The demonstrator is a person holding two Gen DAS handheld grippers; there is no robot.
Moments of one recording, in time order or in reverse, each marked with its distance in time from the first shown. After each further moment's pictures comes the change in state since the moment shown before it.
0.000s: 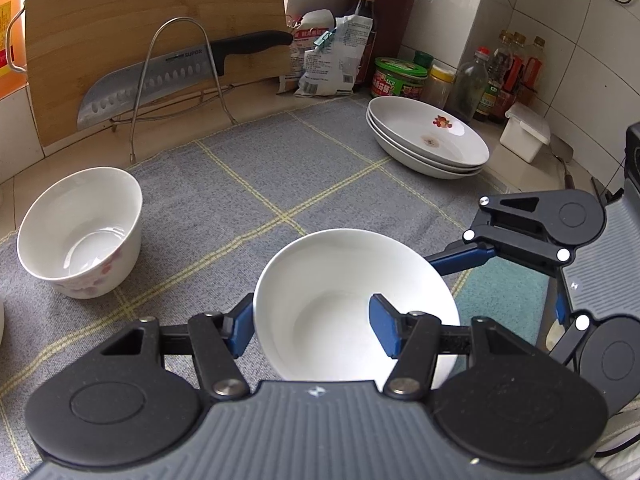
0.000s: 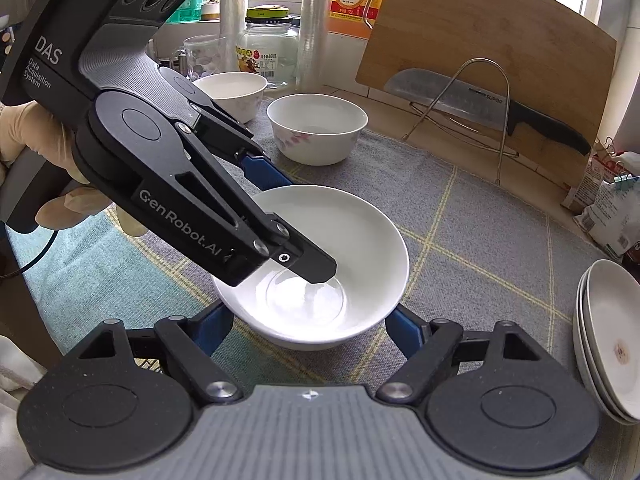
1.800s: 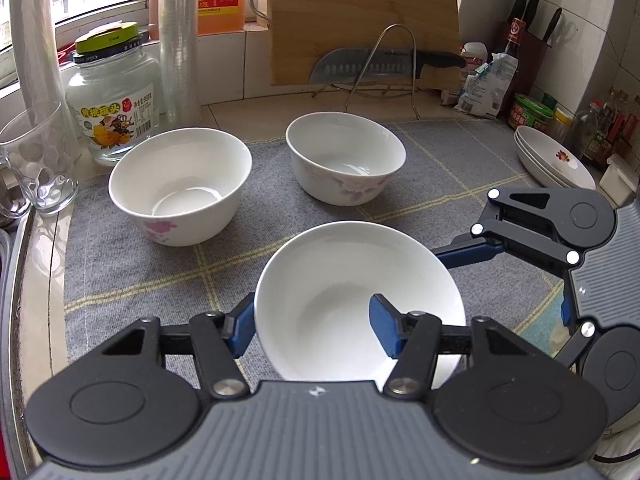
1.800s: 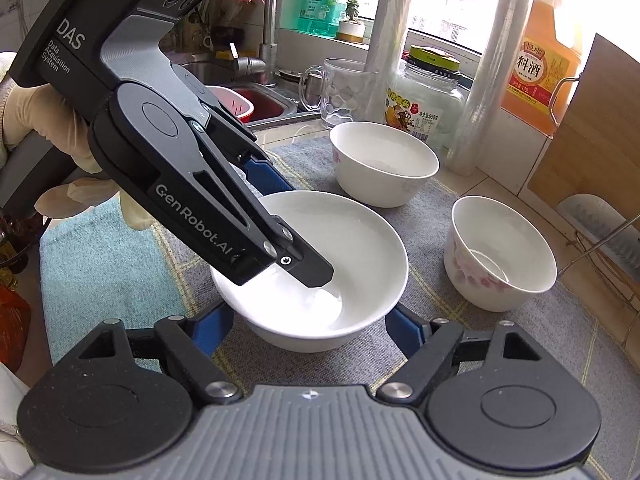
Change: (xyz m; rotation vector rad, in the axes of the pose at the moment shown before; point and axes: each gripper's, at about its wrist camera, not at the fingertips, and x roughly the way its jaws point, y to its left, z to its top) left arm -0.092 0.108 -0.075 -0.221 -0.034 0.262; right arm 0.074 0.111 0.079 -0.284 -0.095 0.197
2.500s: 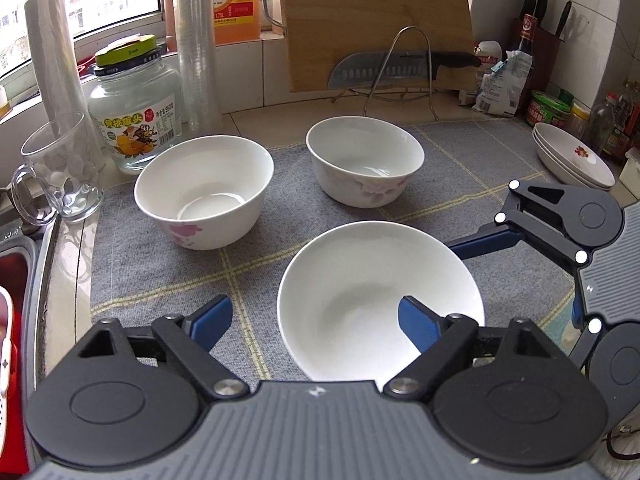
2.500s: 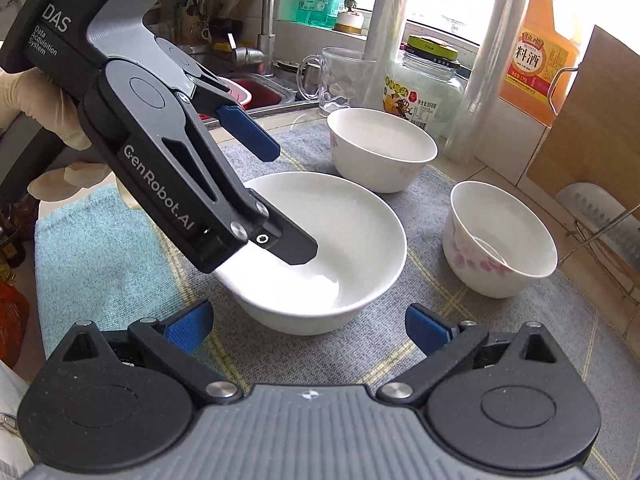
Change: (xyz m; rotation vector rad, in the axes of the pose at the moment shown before) left arm -0.004 0.000 -0.002 0.018 -0.019 0.078; right arm 0.002 0.001 -0.005 -0.007 0.012 -0.005
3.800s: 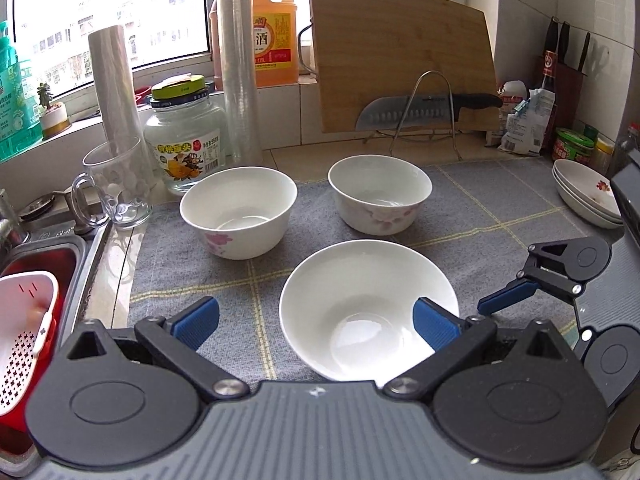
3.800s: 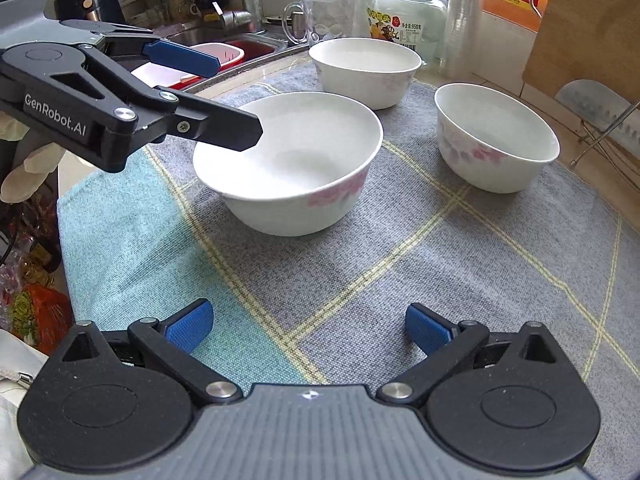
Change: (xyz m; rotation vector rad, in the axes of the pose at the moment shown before) left arm -0.035 -0.025 -0.016 -0.058 -0.140 0.149; right arm 0.000 -0.027 -0.031 0.129 0.149 0.092
